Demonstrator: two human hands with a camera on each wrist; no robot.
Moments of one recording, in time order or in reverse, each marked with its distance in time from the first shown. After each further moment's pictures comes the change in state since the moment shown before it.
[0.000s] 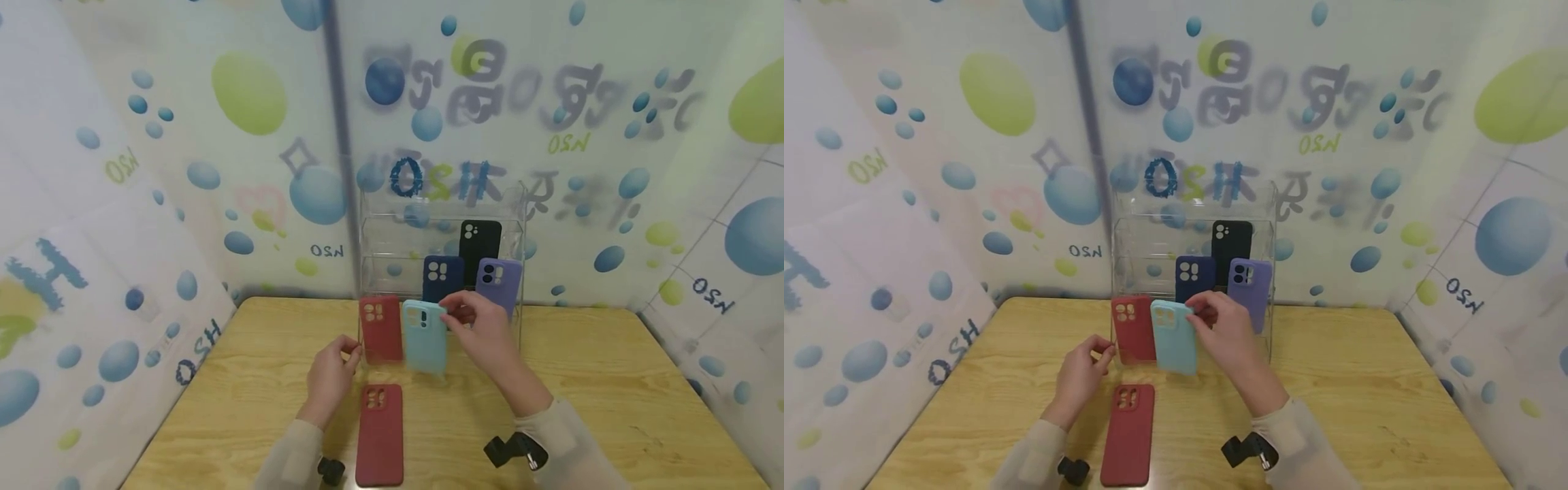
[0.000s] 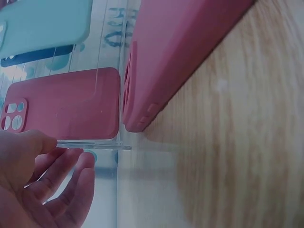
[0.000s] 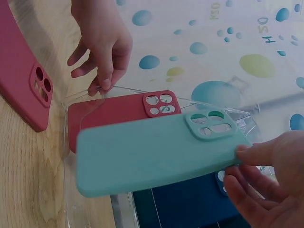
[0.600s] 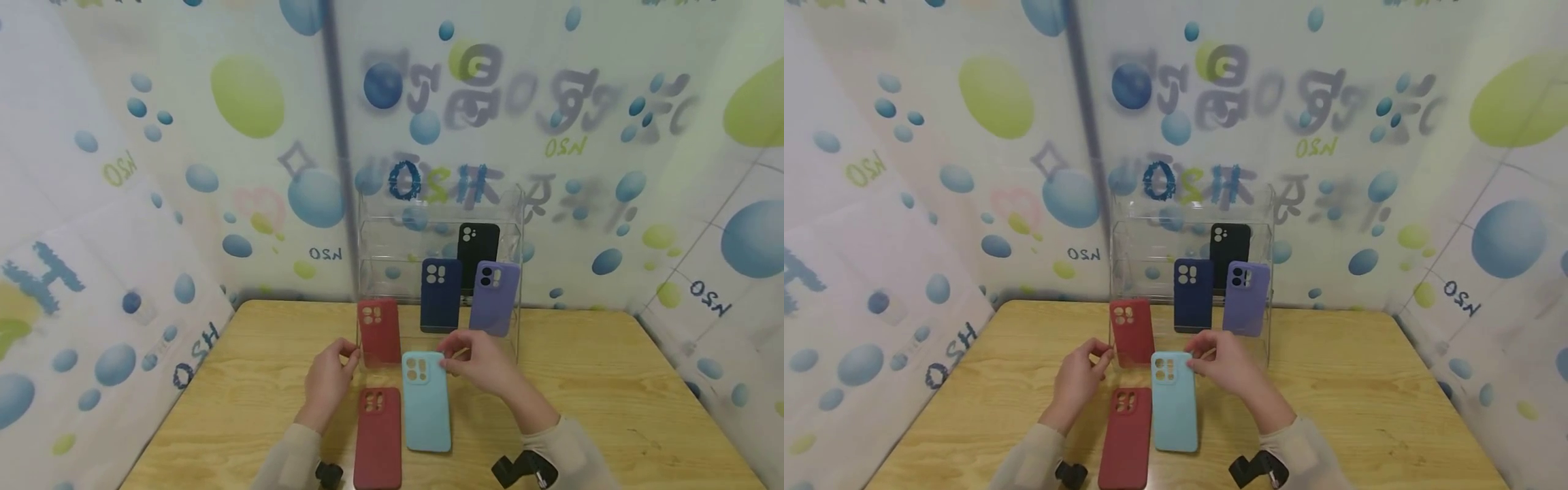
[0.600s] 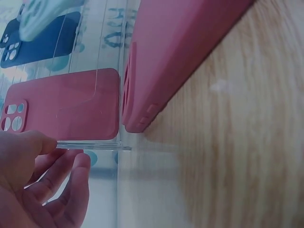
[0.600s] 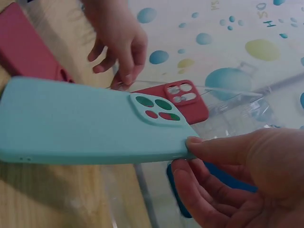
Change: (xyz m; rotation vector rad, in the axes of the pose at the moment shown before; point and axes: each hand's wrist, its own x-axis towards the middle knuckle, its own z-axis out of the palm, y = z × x) left_hand 0.000 0.000 0.000 0.011 0.005 0.000; right_hand -0.023 0.025 -0.002 0.140 -0.436 0.267
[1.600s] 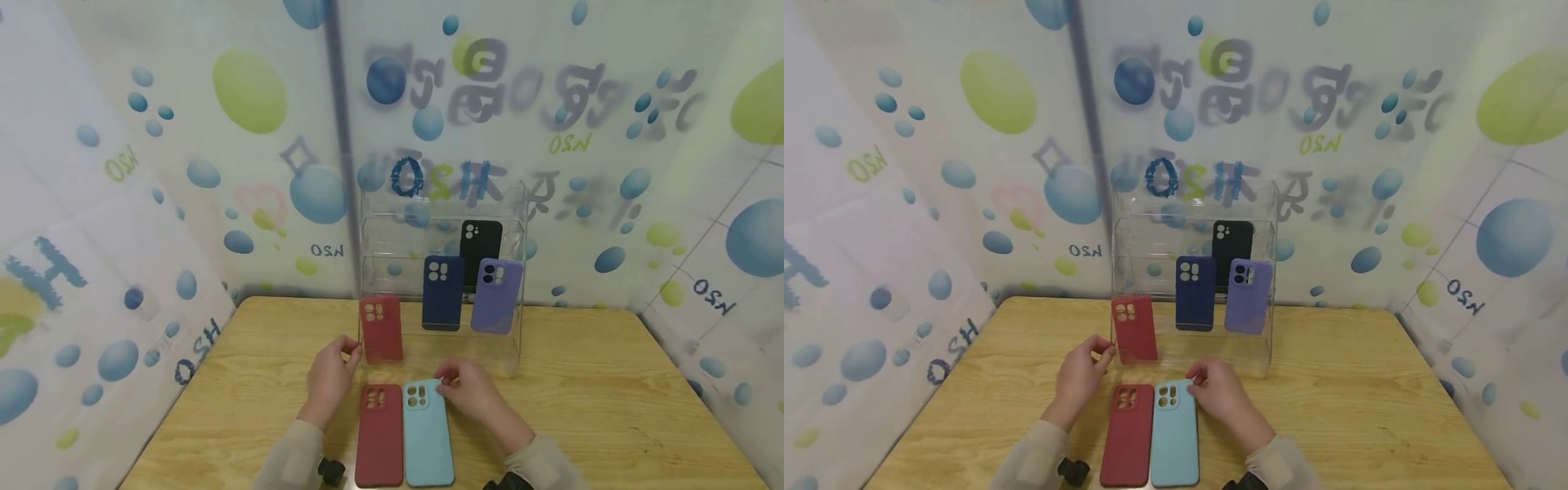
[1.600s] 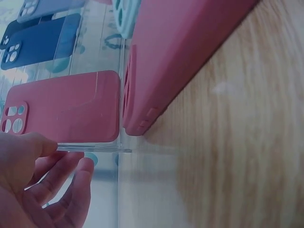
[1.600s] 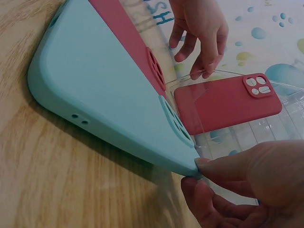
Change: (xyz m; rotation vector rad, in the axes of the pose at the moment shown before) left_hand -0.001 0.001 -0.001 0.033 0.020 -0.006; right_hand -0.007 0.041 0.056 -0.095 0.065 0.061
